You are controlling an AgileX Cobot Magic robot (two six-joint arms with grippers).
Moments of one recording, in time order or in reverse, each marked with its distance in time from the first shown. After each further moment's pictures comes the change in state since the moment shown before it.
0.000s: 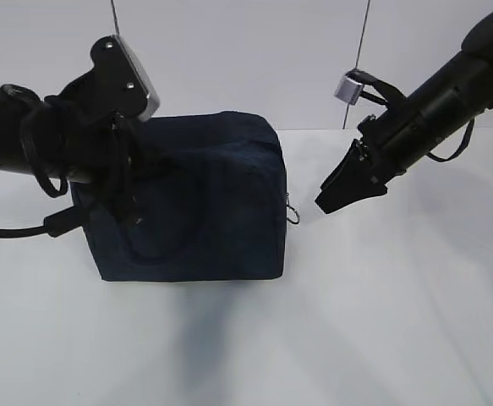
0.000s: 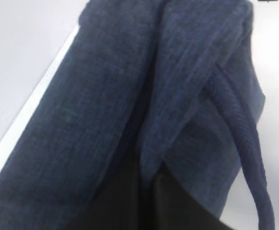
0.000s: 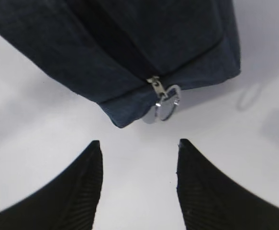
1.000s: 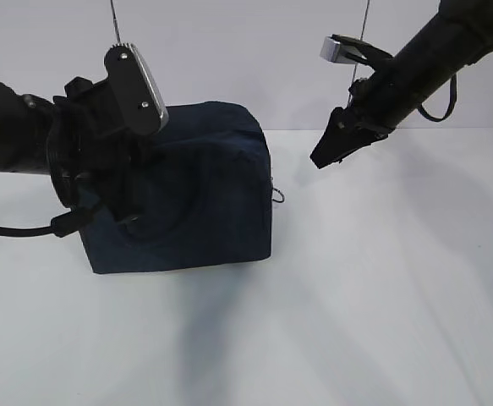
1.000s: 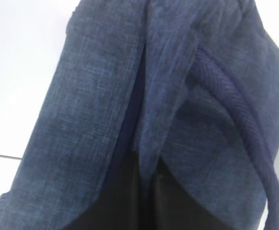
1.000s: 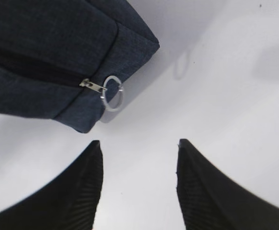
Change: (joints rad) left arm -0.046 0.030 0.000 0.157 -0.211 -0.002; right arm 0.021 0.124 -0.323 -0.170 0.006 0.494
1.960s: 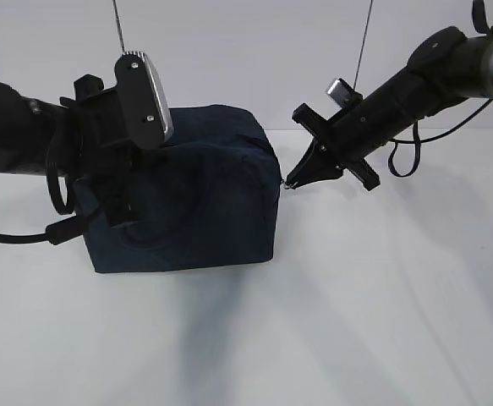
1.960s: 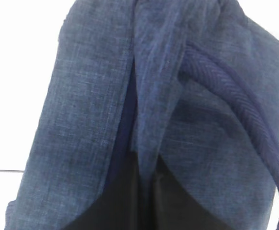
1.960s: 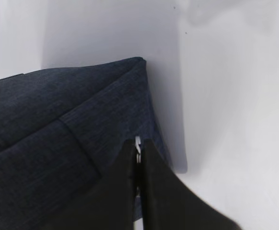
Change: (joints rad) left arm 0.000 0.000 0.000 0.128 0.000 -0.002; right arm 0.014 0.110 0.057 0.202 -0.135 0.827
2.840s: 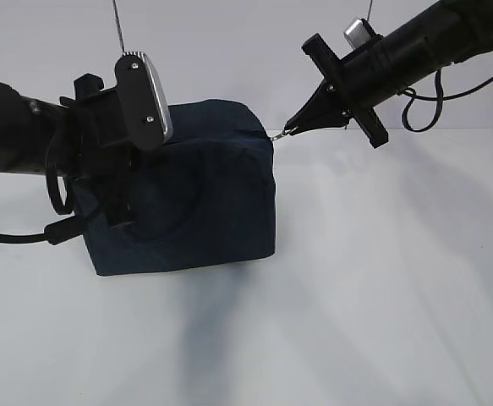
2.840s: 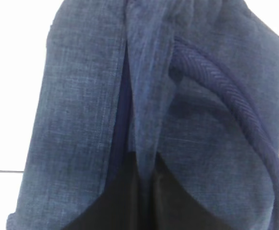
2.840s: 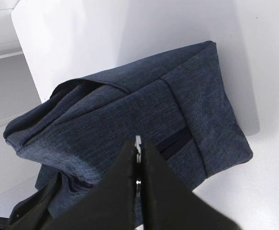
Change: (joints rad) left arm 0.000 0.000 0.000 0.012 0.000 0.000; right arm -0.003 -0.156 0.004 0.069 0.035 0.134
